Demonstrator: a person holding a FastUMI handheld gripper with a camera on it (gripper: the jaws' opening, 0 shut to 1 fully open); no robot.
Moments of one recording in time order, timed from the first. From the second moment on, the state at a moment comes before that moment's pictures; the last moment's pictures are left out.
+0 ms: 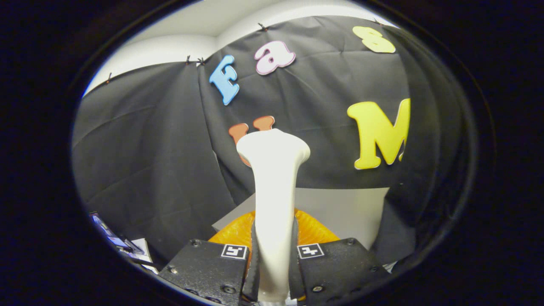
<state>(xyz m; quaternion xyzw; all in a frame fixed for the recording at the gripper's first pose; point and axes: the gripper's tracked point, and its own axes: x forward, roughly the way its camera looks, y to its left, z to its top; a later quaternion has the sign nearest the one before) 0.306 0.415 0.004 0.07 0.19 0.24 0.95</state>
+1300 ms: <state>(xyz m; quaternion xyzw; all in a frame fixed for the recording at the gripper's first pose) 0.217 0.118 0.171 0.03 -0.04 0.05 1.00</state>
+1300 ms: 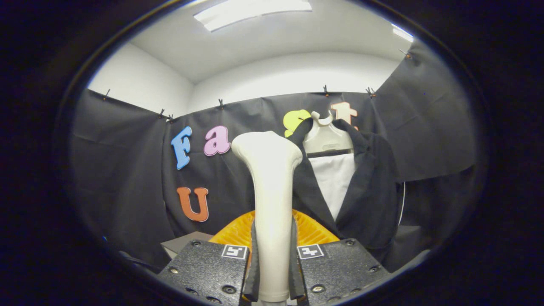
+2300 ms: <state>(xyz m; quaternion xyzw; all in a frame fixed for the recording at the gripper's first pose) 0.219 0.054 0.010 -0.01 0.08 0.03 1.00</state>
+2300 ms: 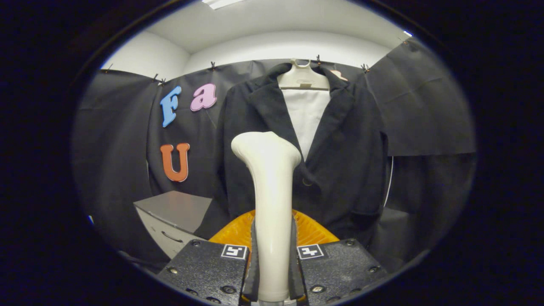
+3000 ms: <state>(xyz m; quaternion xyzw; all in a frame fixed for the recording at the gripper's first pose) 0.186 0.029 -0.113 -0.02 0.17 0.03 0.98</state>
